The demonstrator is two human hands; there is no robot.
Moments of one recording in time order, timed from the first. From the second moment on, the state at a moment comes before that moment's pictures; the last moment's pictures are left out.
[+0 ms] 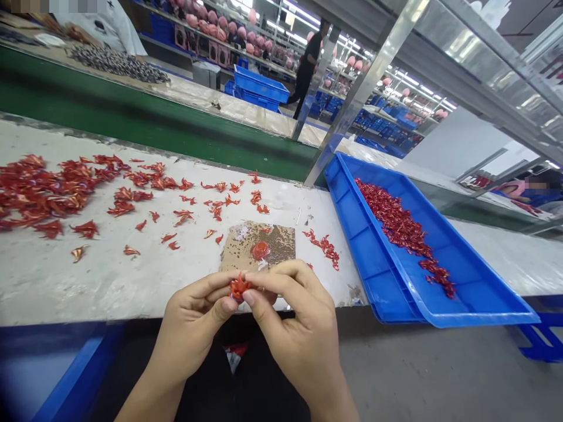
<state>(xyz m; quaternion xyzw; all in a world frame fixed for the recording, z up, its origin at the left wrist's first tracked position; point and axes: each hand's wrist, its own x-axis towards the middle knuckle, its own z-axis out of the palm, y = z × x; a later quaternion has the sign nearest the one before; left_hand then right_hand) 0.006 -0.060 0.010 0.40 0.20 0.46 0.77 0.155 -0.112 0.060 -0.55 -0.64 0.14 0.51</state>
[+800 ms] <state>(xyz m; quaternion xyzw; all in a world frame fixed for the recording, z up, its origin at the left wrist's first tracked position) 0.010 -0.056 0.003 0.40 0.20 0.43 0.78 0.153 -0.115 0.052 -0.57 -0.56 0.29 0.53</state>
